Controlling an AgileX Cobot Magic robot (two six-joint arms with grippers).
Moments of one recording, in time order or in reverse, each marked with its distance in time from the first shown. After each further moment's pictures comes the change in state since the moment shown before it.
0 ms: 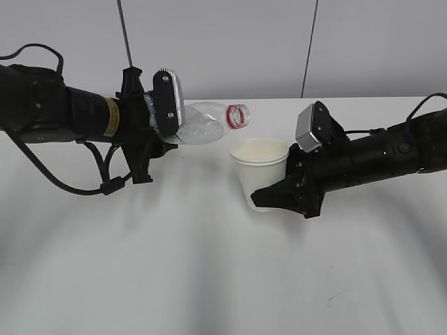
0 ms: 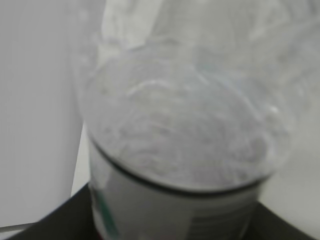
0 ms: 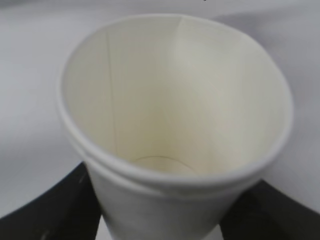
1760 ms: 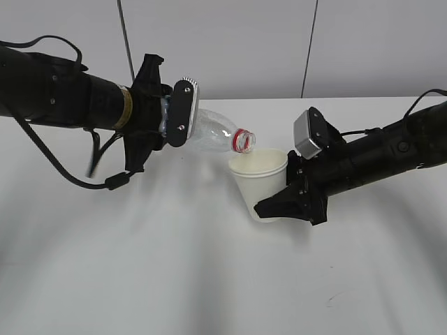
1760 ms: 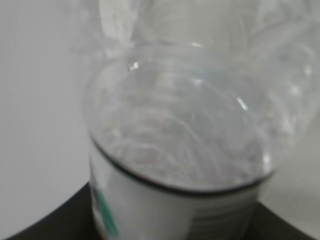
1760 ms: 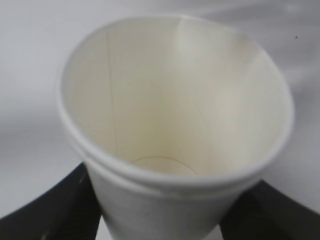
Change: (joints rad) left arm -0.057 0.000 -0.073 0.302 0.153 0.001; right arm 0.000 0.014 -0.047 -0.159 -0.030 0.082
